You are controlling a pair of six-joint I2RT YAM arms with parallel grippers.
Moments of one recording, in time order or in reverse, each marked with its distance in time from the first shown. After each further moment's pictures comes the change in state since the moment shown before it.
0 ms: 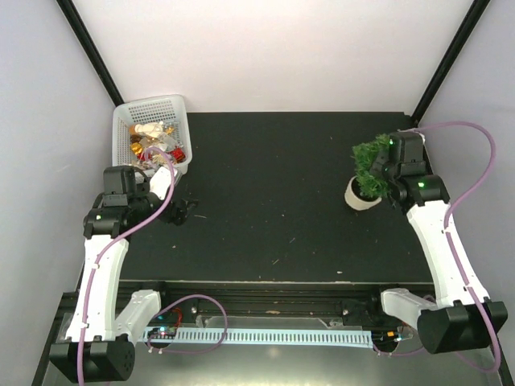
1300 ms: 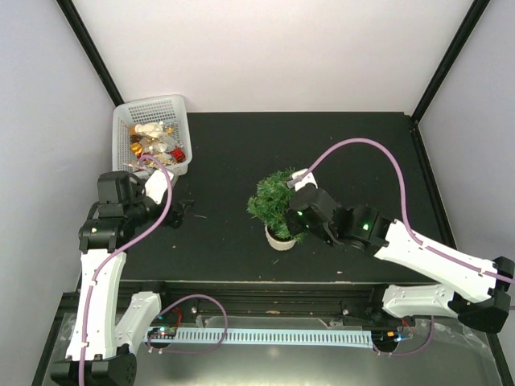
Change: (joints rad) left arm 0.000 -0.092 0.000 -0.010 -0.070 0.001; right arm 1.014 0.006 0.023 -0.080 0.180 0.040
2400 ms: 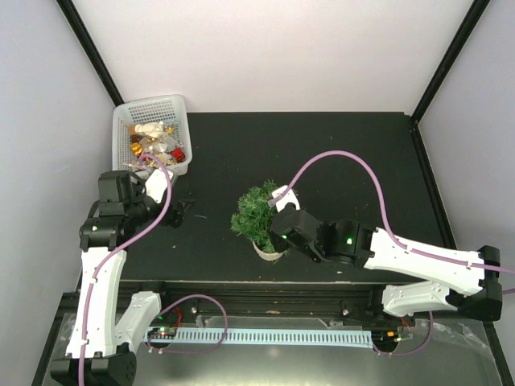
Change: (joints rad) left arm 0.000 0.011 0.000 0.001 -0.002 -0.023; right arm 0.175 0.051 -0.041 0.096 0.052 0.023
